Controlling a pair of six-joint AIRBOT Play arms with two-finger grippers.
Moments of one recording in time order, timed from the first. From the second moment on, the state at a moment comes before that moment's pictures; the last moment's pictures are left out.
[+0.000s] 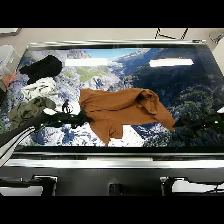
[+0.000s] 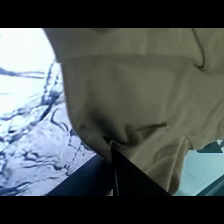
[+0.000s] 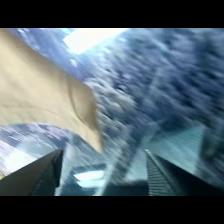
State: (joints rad) left arm -0.14 -1.56 0.84 0.42 -0.79 -1.29; right arm -0.58 -1.56 1.04 -1.08 1.36 1.48
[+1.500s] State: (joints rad) left arm 0.16 -0.81 1.89 0.54 -0.74 -1.22; right arm -0.44 -0.88 2.09 -1.14 1.10 1.55
